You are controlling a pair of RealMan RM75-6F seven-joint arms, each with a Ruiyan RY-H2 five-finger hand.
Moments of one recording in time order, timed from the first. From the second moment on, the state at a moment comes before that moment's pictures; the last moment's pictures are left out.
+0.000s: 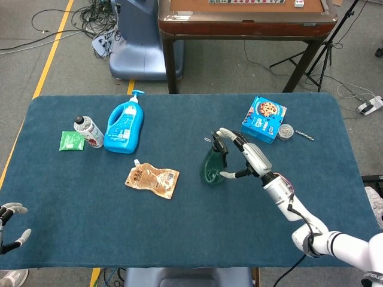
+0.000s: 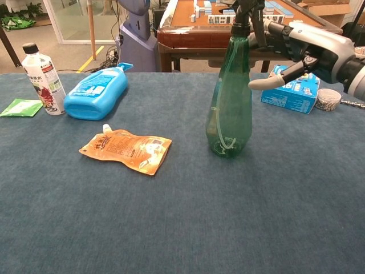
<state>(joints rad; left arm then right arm) 0.03 -1.01 -0.01 -1.70 1.51 1.54 0.03 0.71 -1.49 0.13 -1.23 -1.52 1.12 0.79</state>
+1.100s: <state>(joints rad) -0.02 -1.02 -0.03 -1.71 1.53 1.53 0.04 0.29 -1.04 0.02 -1.90 -1.33 1.44 -0.14</state>
